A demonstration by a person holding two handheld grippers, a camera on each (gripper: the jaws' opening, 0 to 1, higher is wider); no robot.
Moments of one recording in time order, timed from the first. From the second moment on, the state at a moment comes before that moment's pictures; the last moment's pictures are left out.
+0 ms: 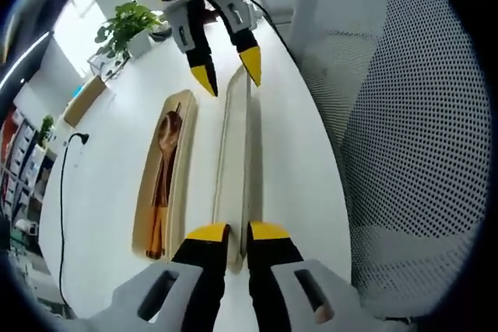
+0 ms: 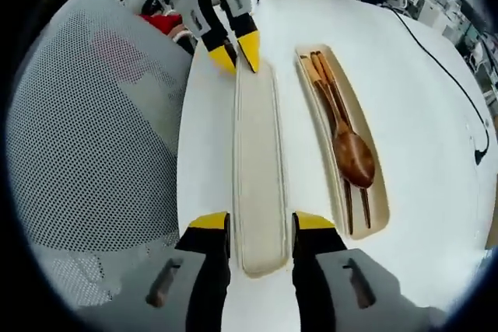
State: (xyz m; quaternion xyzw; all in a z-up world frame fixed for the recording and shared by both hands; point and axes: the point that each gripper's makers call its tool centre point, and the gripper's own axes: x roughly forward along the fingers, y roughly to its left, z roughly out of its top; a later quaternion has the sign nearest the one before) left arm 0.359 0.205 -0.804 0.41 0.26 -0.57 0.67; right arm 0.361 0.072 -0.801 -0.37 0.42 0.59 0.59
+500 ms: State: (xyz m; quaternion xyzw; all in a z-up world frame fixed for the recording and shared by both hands) left arm 0.351 0.201 -0.794 0.36 0.27 -0.57 0.69; right arm 0.358 0.063 -0.805 -0.41 0.38 0.60 0.58
